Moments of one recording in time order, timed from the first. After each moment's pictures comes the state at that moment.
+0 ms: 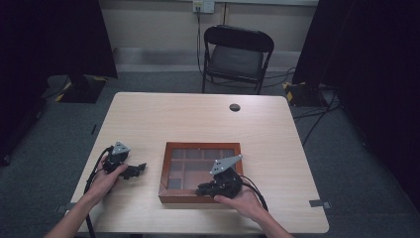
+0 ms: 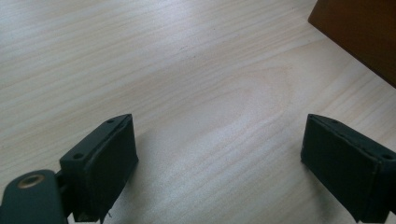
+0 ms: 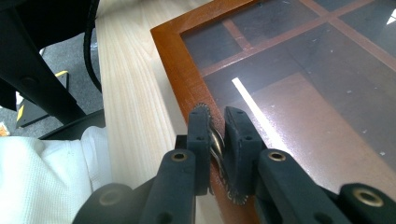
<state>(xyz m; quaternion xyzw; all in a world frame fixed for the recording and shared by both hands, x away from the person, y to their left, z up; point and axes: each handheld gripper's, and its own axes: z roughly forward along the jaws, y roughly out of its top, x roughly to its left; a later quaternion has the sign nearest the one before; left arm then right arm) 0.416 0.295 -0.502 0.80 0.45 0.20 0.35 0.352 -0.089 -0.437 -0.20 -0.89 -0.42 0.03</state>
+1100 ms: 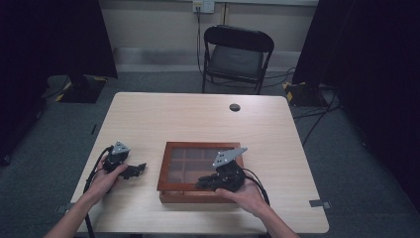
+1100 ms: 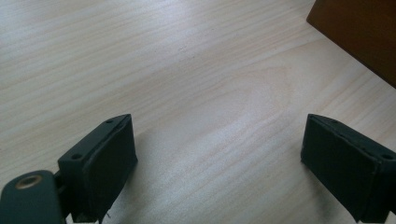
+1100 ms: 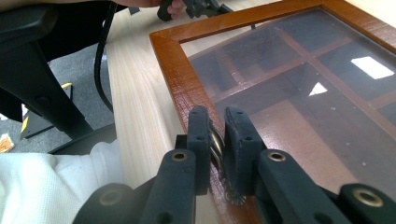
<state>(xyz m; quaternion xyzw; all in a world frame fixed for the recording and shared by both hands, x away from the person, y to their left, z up) 0.417 0.296 -0.502 0.80 0.44 0.19 0.35 0.356 -0.093 -0.407 -0.20 -0.88 -0.44 0.02</state>
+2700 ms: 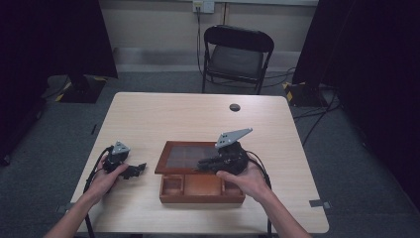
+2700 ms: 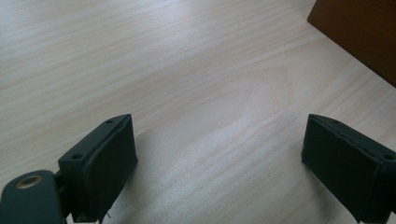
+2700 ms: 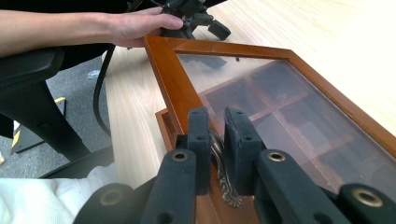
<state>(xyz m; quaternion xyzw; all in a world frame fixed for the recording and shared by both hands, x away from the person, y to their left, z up) 0.417 0.296 -0.502 0.80 0.44 0.19 0.35 0.376 -0.093 -0.355 -0.20 -0.87 -0.45 0.00</state>
